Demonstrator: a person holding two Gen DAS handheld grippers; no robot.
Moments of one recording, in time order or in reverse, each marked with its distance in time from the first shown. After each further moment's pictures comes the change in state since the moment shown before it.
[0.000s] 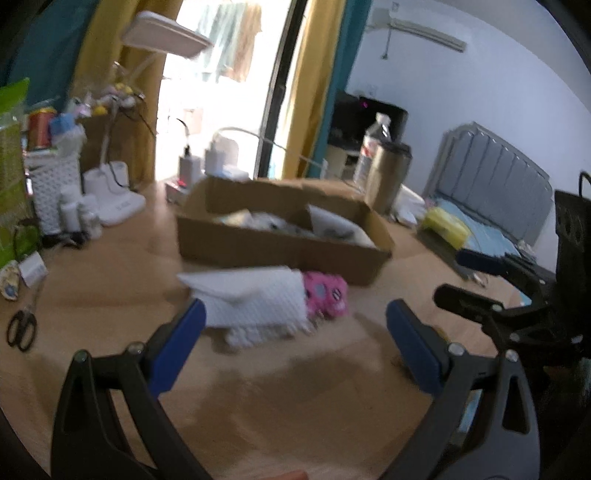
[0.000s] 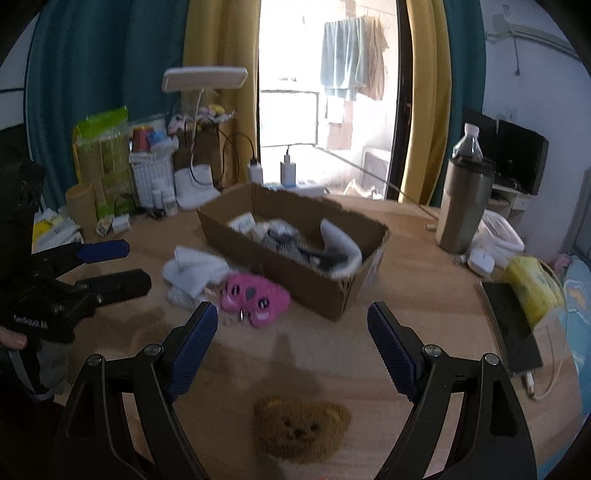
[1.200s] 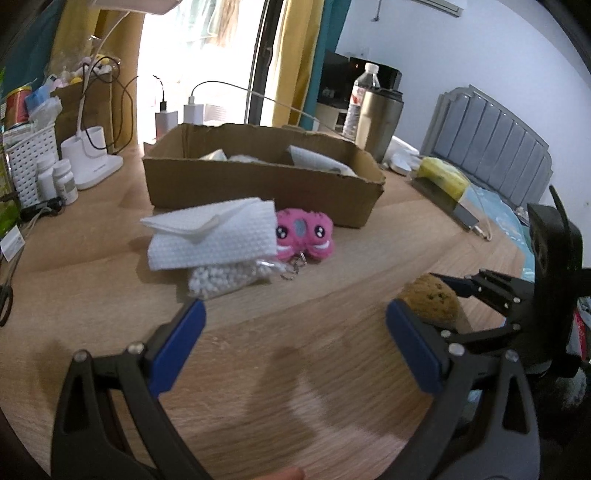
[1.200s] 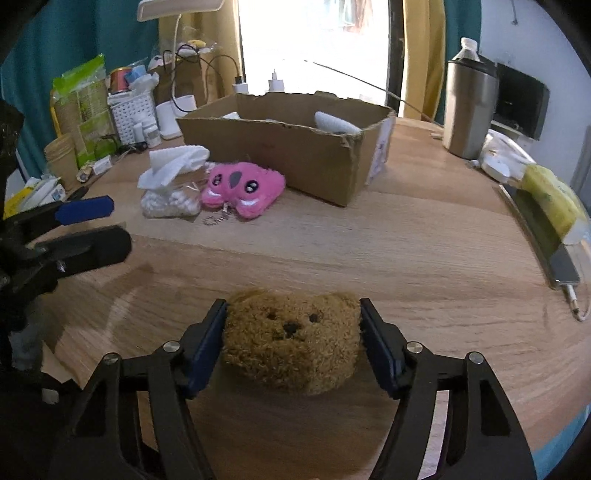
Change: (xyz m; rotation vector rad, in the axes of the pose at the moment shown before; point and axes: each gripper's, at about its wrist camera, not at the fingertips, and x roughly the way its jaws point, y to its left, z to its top) left arm 0.029 -0.017 -0.033 0.044 0.150 -0.014; right arm 0.043 -0.001 -0.065 0.077 0.204 0.018
